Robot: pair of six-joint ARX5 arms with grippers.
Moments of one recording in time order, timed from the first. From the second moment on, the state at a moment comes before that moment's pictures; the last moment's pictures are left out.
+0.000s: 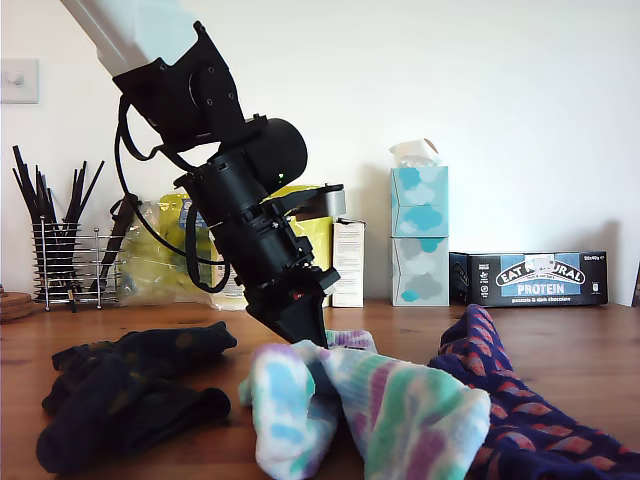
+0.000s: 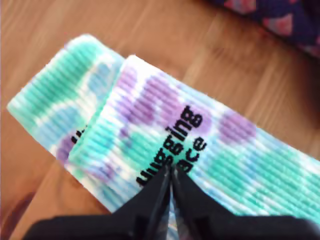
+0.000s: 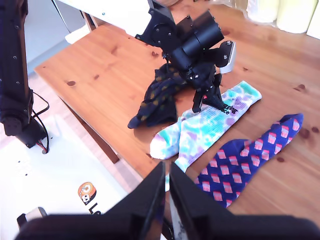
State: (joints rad) left arm -0.61 2.07 1.40 -0.41 0.23 0.35; right arm 0.68 0.62 1.30 -1.25 -0.19 0.02
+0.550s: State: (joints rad) left arm -0.58 1.96 1.62 -0.80 0.29 0.29; right arm 0.68 0.66 1.30 -1.23 -0.18 -0.03
